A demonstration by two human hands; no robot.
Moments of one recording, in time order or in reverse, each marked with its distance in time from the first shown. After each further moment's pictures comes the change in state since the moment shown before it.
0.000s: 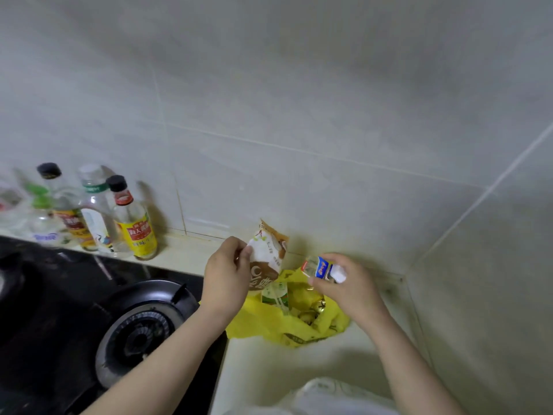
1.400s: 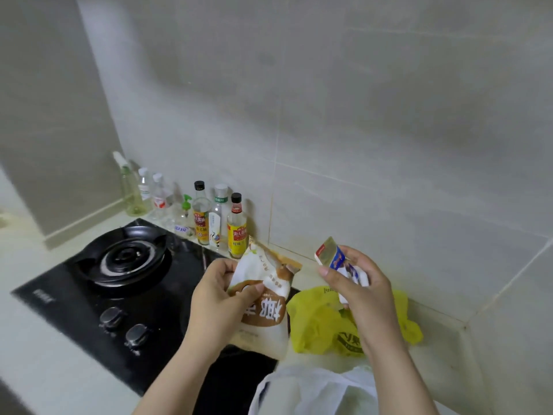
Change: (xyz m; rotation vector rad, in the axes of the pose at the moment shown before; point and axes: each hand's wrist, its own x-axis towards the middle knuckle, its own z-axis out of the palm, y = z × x) left_hand -0.147 0.057 -0.169 -0.241 0.190 -0.319; right_hand -0.138 -0.133 0.021 0.690 -0.120 -0.170
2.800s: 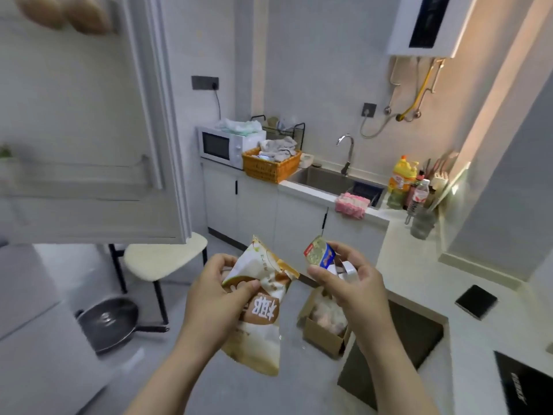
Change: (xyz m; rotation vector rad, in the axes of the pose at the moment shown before) left_hand -0.356 -0.068 -0.412 0.114 1.644 -0.320; right_hand -0.375 -0.019 0.481 0.128 -1.743 -0.120
